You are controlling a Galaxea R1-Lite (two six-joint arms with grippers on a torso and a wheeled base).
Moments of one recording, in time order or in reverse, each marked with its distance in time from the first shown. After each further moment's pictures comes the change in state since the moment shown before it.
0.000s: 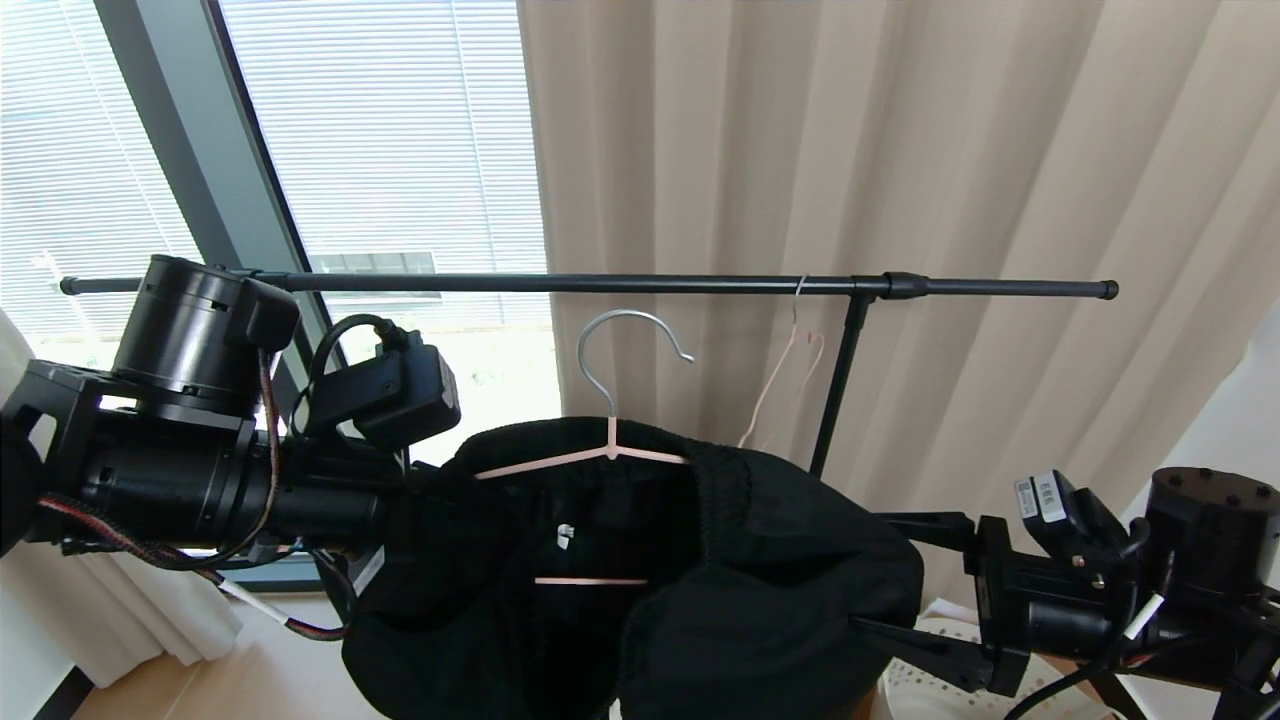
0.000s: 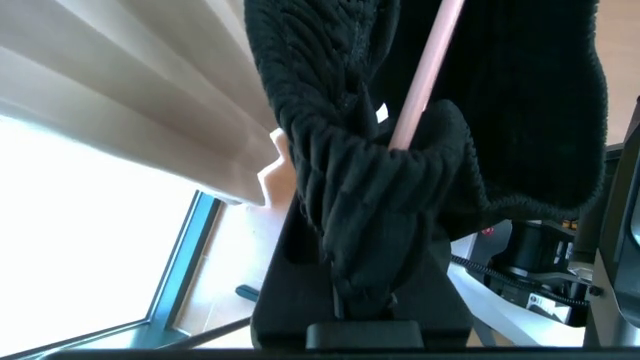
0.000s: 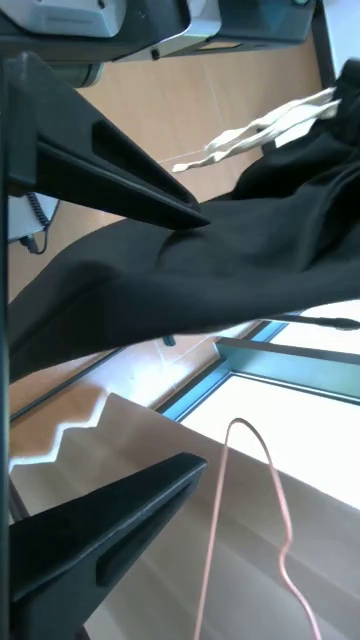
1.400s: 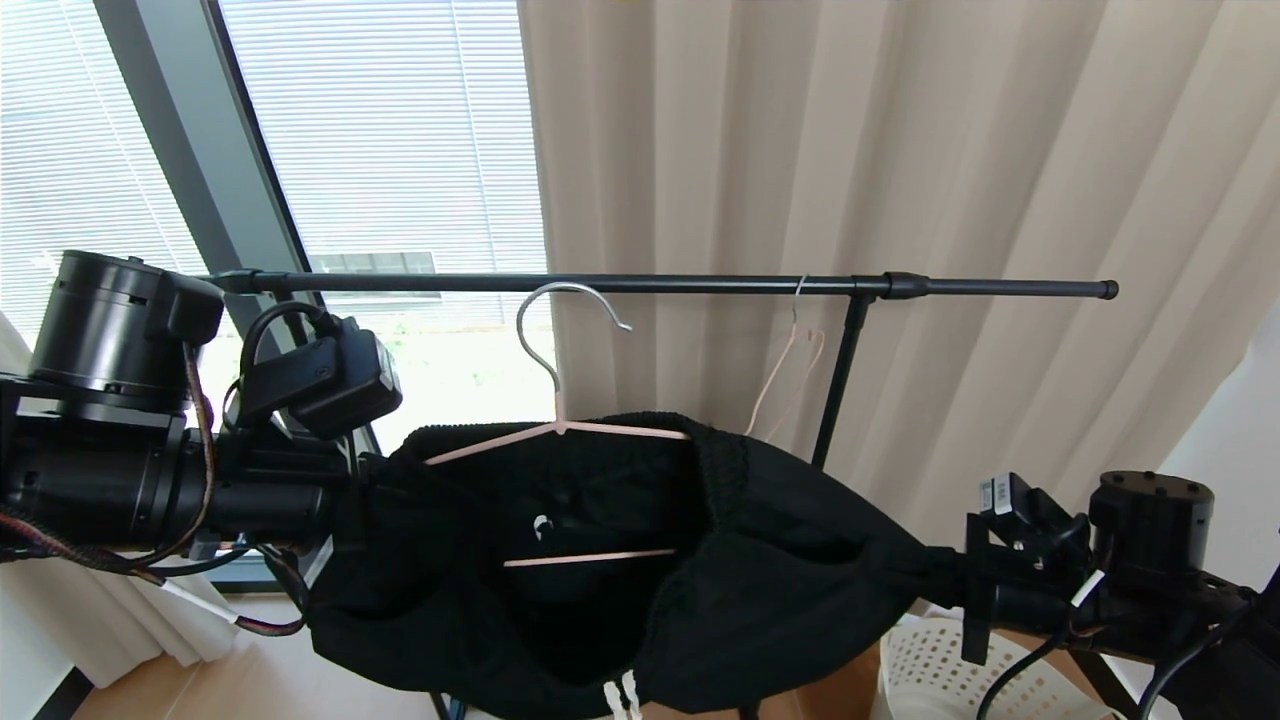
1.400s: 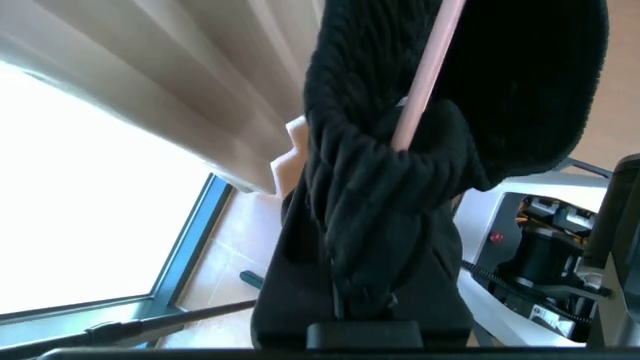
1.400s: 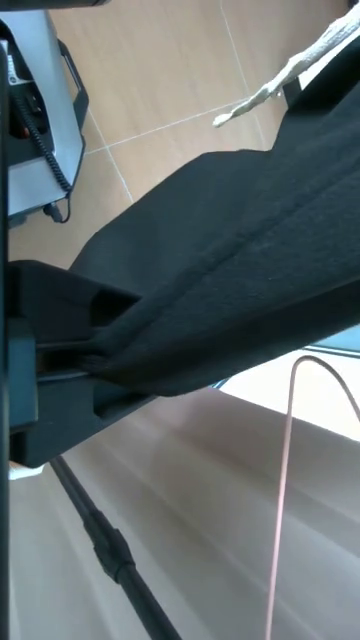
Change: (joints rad) left arm 0.096 -0.058 0.034 0.000 -0.001 -0.015; right arm -0.119 0.188 -0.067 -0.028 -0.011 -0.087
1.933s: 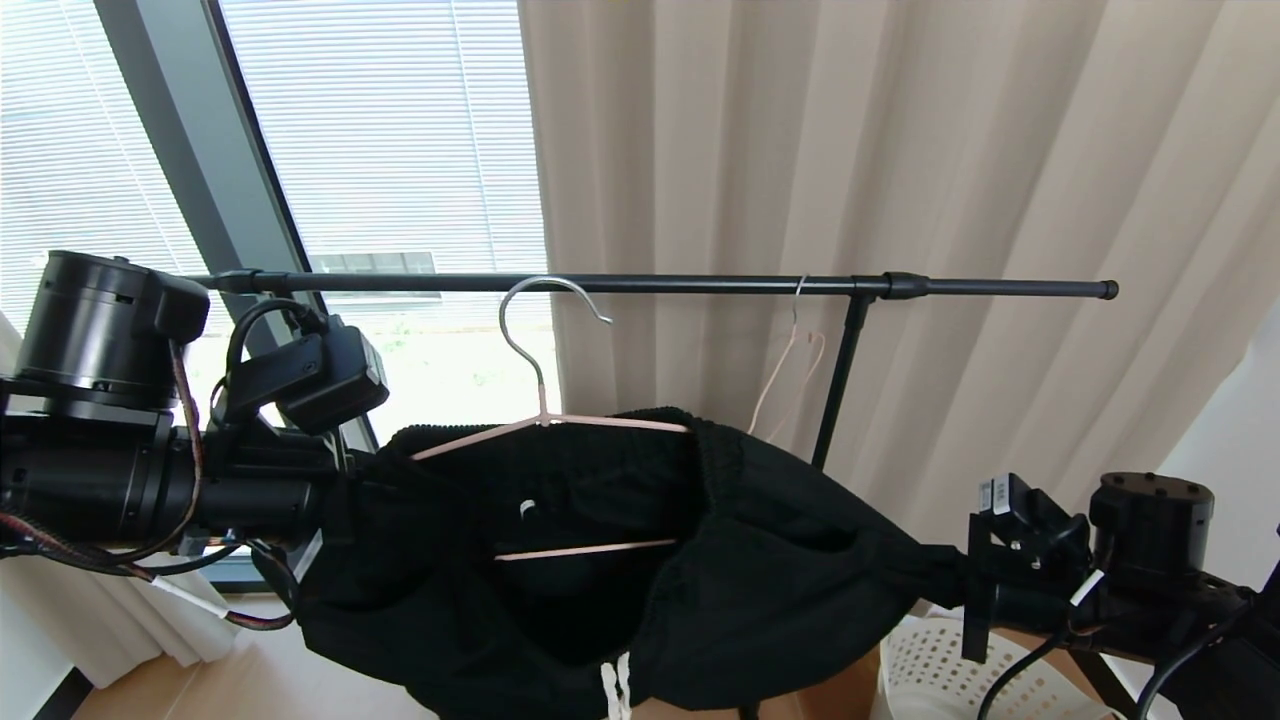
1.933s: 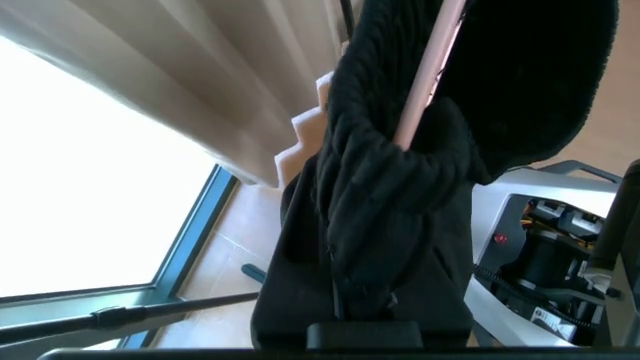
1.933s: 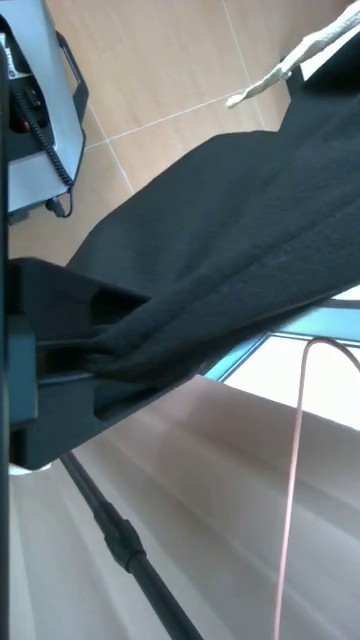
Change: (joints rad) left arm 0.034 0.001 0.003 0.000 0.000 -0.001; right arm -0.007 0.006 0.001 0.001 -0.018 -0.013
